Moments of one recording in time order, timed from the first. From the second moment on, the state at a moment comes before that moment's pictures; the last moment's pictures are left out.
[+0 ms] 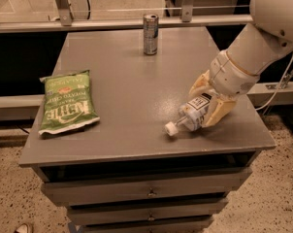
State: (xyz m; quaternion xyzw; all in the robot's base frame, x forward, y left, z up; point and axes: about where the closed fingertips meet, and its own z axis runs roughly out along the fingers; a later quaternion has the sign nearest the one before) arm 0.499 -0.154 0.855 -0.79 0.58 0.08 0.18
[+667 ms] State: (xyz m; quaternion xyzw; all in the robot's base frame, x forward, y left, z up) arm 0.519 -0.163 0.891 -0.79 0.58 0.04 0.20
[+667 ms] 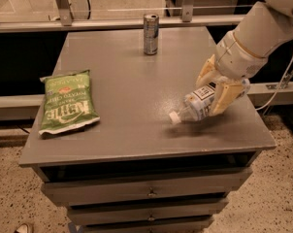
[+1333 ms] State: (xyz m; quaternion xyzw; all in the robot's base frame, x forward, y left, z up) arm 0.525 -0.159 0.893 -0.78 0.58 0.03 0.21
